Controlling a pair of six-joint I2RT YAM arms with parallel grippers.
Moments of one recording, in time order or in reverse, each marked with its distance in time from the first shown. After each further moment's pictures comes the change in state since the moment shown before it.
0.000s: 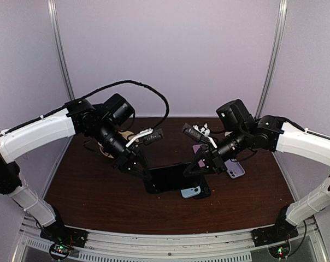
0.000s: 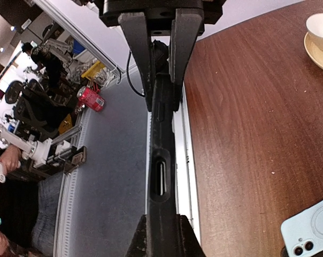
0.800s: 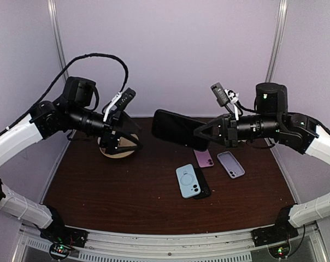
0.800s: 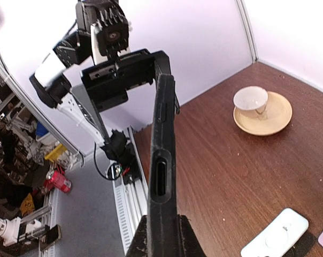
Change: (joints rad) left arm 0.098 -0.264 -0.140 0.388 -0.113 -0.134; right arm 0.003 -0.224 0.002 0.189 0.351 0.249
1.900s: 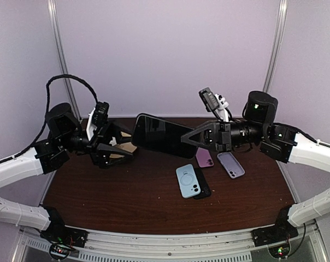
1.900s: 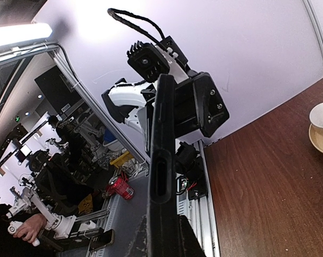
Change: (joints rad) left arm 0.045 -0.203 -0.503 0.916 0.266 -0.170; right arm 0.009 0.058 -0.157 0.524 -0.286 0.289
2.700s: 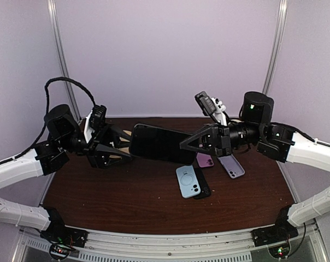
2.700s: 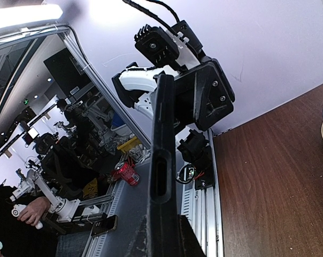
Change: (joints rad) left arm 0.000 -0.018 -0.031 0.054 0.061 0.002; right arm 0.014 0.031 0.011 -0.022 -0.087 -0.056
